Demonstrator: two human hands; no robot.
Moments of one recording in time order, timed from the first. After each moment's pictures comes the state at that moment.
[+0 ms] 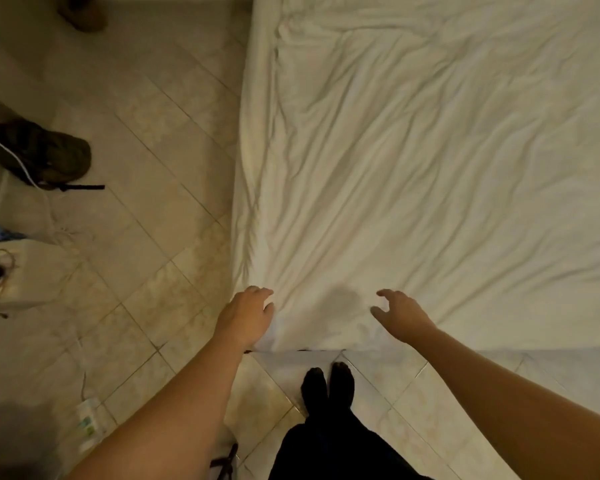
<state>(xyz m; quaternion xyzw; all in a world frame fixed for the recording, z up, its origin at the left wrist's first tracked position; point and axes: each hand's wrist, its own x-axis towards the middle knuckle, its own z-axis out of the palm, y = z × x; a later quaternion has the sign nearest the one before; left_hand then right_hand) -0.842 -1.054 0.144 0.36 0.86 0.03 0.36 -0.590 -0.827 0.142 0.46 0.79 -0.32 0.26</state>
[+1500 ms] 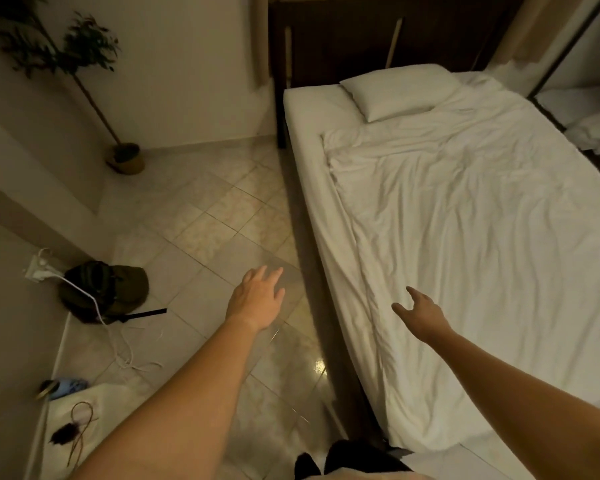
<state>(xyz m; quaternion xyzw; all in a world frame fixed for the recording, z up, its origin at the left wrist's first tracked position) -1.328 -1.126 0.318 0.51 0.83 0.05 0.21 -0.995 -0.959 0.274 0.62 0.71 -0.33 0.05</state>
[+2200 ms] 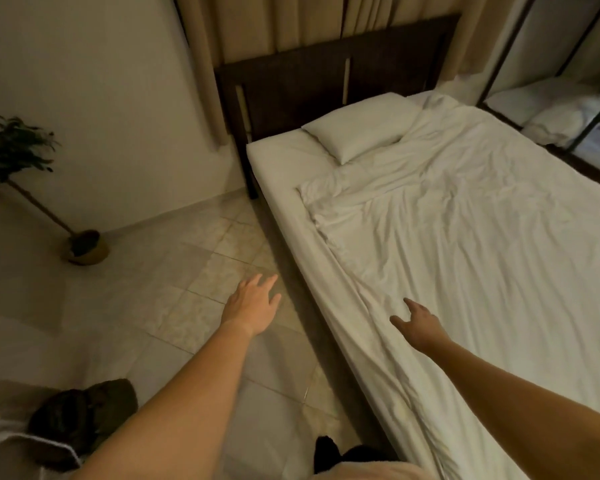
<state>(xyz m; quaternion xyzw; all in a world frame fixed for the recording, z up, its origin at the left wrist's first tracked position) -1.513 -0.869 0.352 0.58 0.79 0.02 0.20 -1.148 -0.785 0.274 0.67 0.66 -0.34 0.02</state>
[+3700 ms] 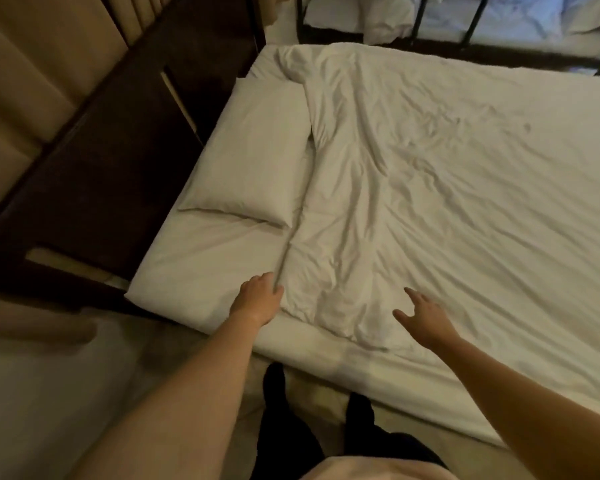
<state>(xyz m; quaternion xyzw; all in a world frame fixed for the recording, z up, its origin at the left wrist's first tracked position) -1.737 -0.071 0.258 0.77 0.55 -0.16 0.30 -1.449 -0.292 0.200 0.86 0.35 -0.36 -0.06</state>
